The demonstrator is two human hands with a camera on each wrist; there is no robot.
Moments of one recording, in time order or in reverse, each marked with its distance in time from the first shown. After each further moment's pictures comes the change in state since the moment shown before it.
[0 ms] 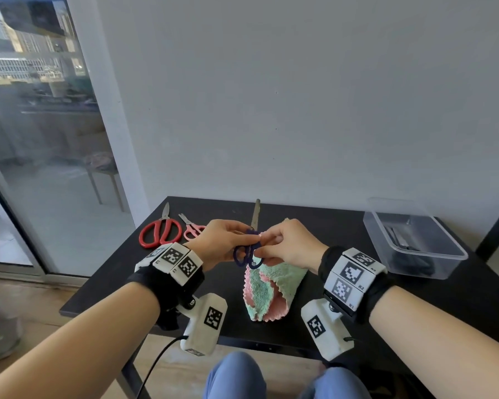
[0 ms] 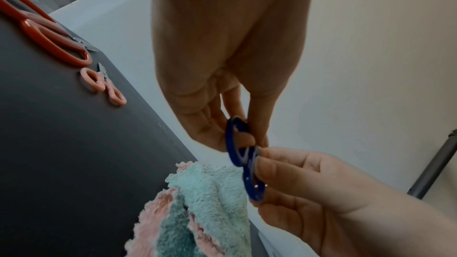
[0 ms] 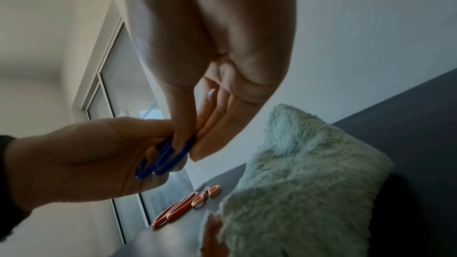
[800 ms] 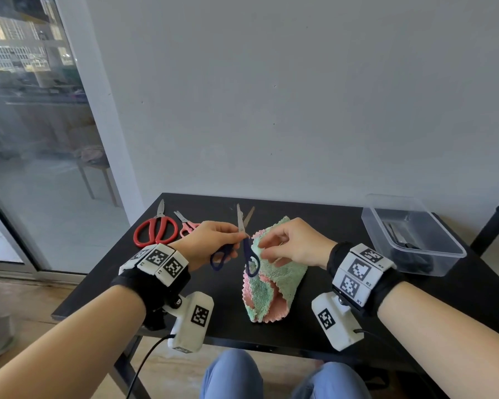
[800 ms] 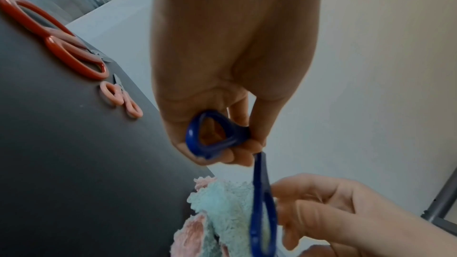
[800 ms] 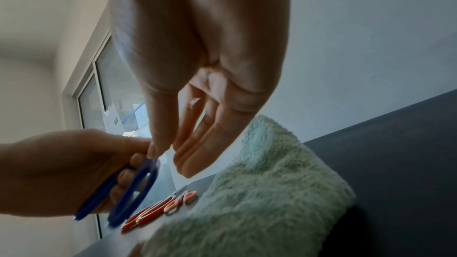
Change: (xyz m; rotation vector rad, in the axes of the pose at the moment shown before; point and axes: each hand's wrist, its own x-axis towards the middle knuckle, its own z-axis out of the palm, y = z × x) left_hand 0.011 -0.010 -0.023 0.062 -0.090 -0.032; right_hand 0.006 0.010 -0.014 -0.061 -0.097 0.004
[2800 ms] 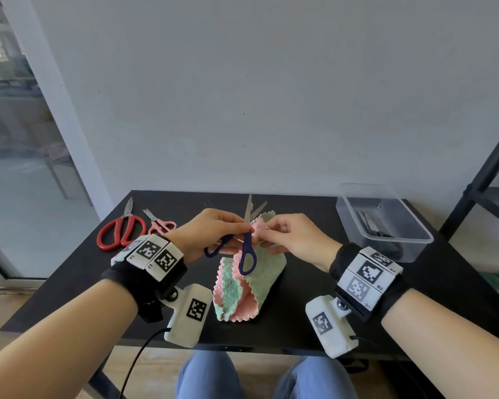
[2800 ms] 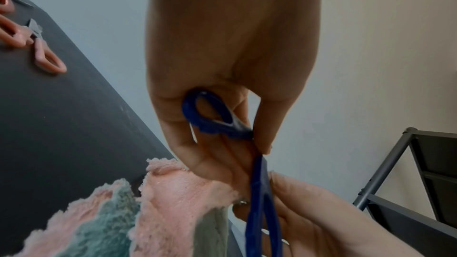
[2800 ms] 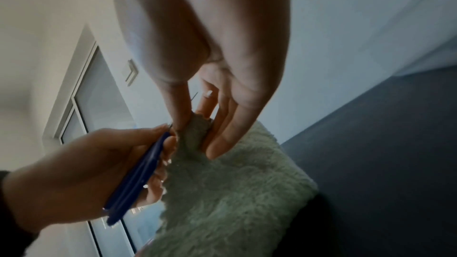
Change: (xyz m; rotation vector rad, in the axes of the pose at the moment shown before) left_hand 0.013 0.033 0.048 -0.044 -0.124 -0.008; right_hand -0.023 0.028 -0.025 0.230 0.168 0.010
